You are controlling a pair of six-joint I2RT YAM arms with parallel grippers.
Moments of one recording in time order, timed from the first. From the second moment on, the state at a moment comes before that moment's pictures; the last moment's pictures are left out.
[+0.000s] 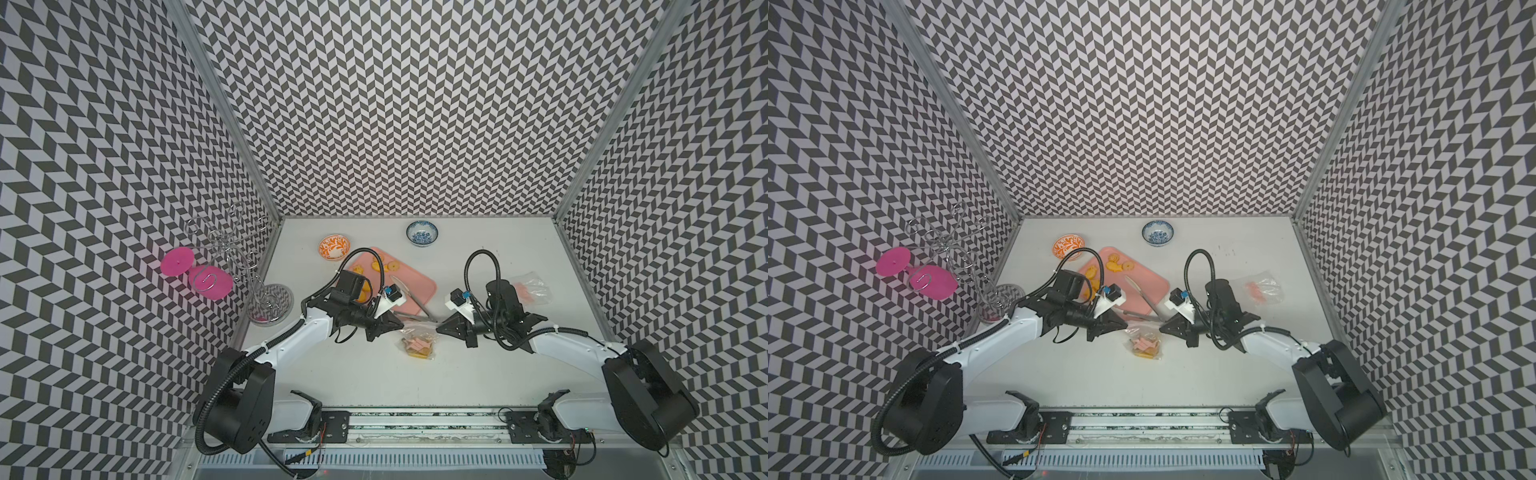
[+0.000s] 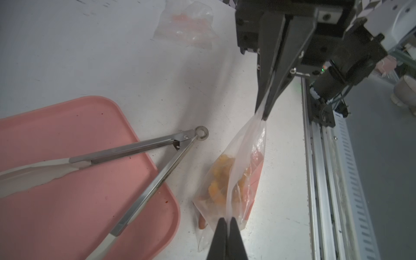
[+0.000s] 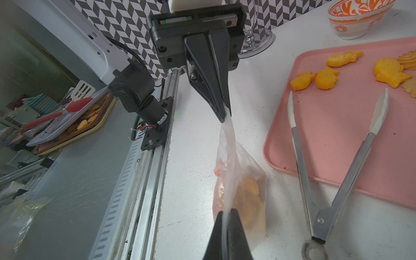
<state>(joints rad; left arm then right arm) -0.42 1.32 0.75 -0.39 0.85 0.52 0.48 1.34 0.55 0.13 -0.97 -0.25</state>
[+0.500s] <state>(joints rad) -0.42 1.30 0.83 -0.52 0.86 0.53 0.62 1.32 0.67 0.02 -0.77 -0.37</state>
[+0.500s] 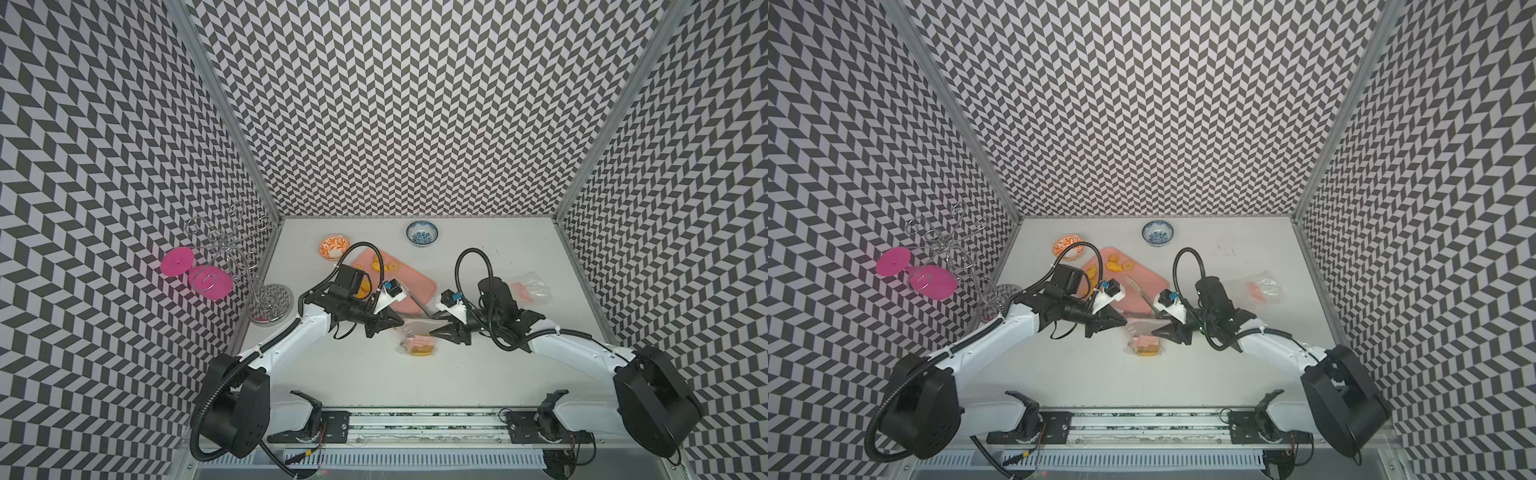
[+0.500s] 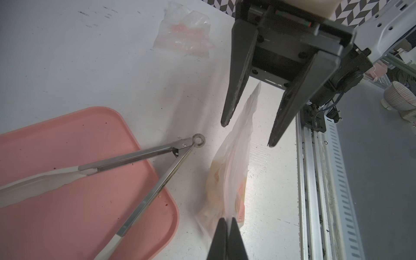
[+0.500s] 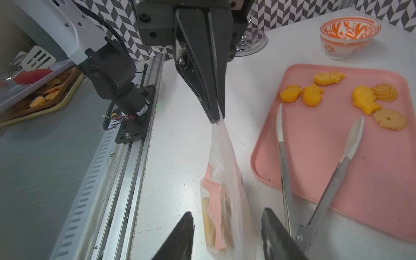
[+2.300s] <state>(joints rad) -0.42 1.23 0.80 -0.55 0.86 0.55 0.70 1.54 0.82 0.04 -0.84 -0.38</state>
